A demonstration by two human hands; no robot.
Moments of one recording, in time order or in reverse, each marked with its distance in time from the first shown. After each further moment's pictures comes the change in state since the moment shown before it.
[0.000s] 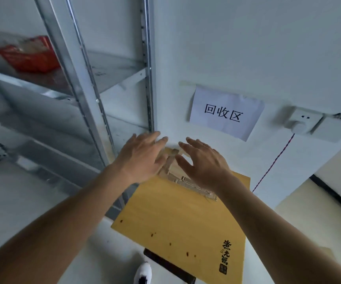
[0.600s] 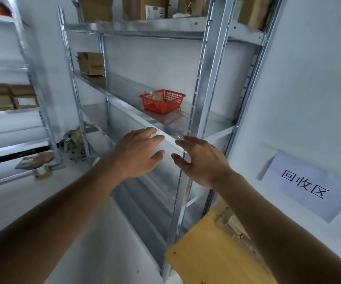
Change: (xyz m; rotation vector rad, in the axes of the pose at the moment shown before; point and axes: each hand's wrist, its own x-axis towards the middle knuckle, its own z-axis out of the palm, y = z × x) left_hand -0.188 -0.164 -0.155 0.089 0.227 -0.411; right_hand 0.040 -0.272 -0.070 -0.074 0.135 -0.505
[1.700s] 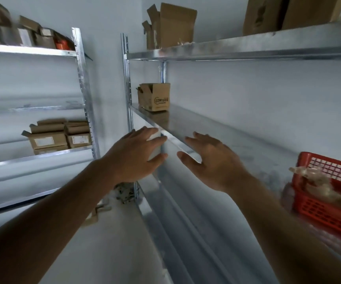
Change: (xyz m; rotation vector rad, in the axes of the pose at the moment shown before) left_hand 0.275 -0.603 0.033 0.130 0.023 -0.121; right_hand 0.630 -0.202 0.164 0.130 0.045 -0.127
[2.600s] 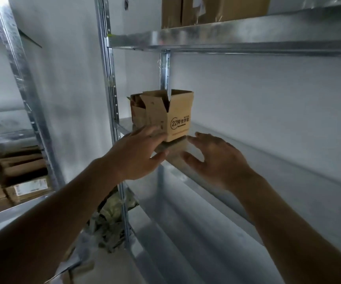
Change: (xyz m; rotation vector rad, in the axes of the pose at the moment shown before) left_hand 0.404 -0.413 0.185 -0.173 0.039 0.204; right_hand 0.528 -0.010 0.186 -0.131 -0.005 0.147
